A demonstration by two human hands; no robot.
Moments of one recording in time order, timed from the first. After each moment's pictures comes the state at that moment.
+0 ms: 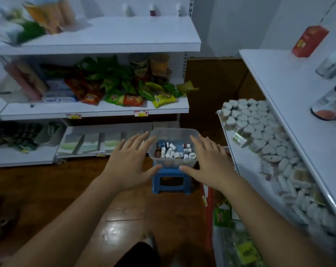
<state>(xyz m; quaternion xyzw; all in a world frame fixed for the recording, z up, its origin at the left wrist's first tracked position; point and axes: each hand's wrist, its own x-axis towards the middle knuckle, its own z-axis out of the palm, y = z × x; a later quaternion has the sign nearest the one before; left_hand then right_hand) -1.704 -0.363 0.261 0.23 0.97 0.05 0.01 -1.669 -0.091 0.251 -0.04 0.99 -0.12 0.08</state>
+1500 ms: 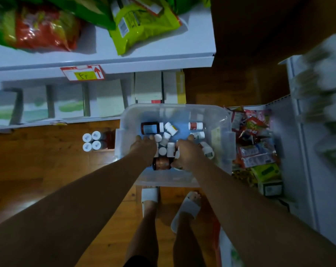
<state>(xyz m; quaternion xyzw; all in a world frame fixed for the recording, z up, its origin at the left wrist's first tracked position) -2.014 -0.246 -0.191 0.17 0.89 -0.14 0.41 -1.970 -0.079 -0.209 0.06 0.90 -0.19 0.38</state>
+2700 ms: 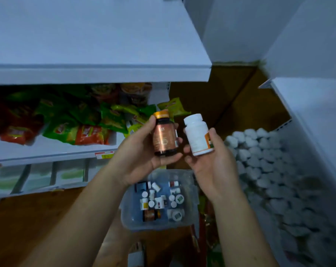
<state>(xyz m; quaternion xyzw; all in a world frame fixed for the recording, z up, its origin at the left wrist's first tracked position) -2.053 -0.224 0.258 -0.07 0.40 0.83 0.39 -1.988 -0.059 0.241 0.24 0.40 -0.88 -0.03</state>
